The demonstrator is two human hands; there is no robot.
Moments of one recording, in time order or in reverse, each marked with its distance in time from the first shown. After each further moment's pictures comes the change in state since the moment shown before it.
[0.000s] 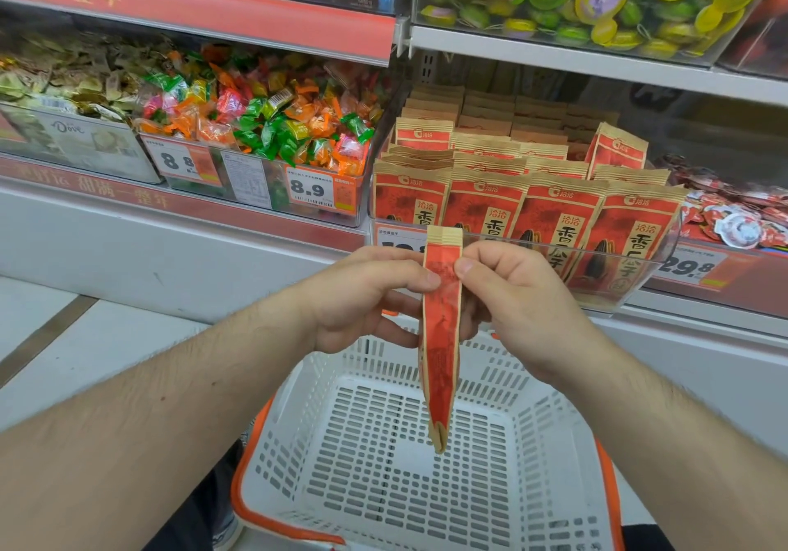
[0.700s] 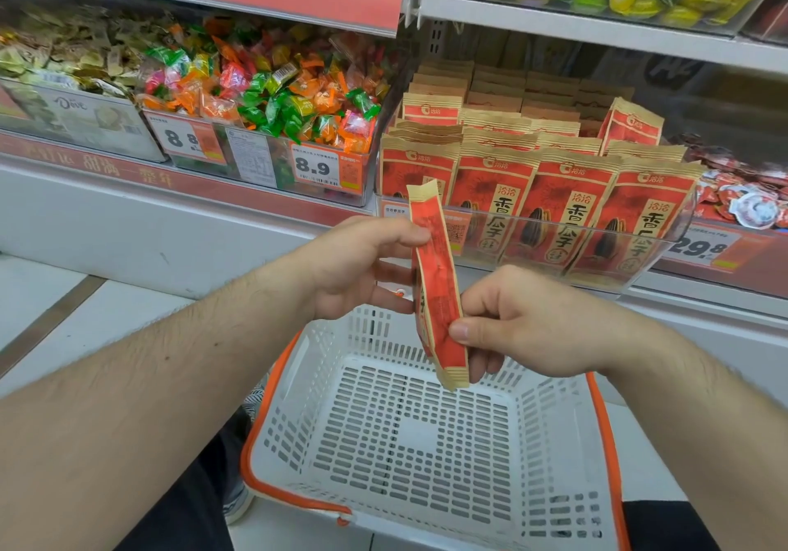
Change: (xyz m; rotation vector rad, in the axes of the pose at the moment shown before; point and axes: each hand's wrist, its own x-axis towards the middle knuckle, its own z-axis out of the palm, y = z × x) left_hand 0.003 0.003 -0.003 -0.119 0.173 -0.039; right_hand -0.011 -0.010 -0.013 -0.550 -0.501 0.172
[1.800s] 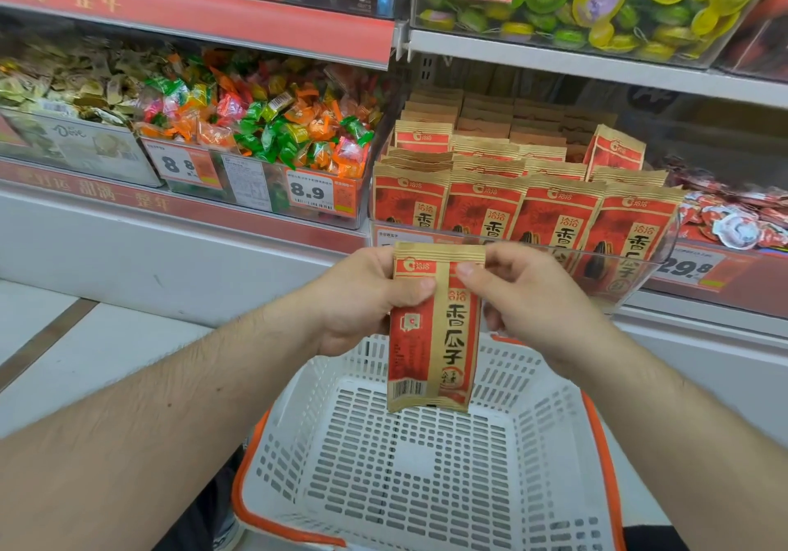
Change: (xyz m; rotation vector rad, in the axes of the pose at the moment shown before) left_hand -0.003 -0.007 0.008 0.066 -0.023 -0.005; right_hand 0.020 0.016 -0.004 0.396 0.577 0.041
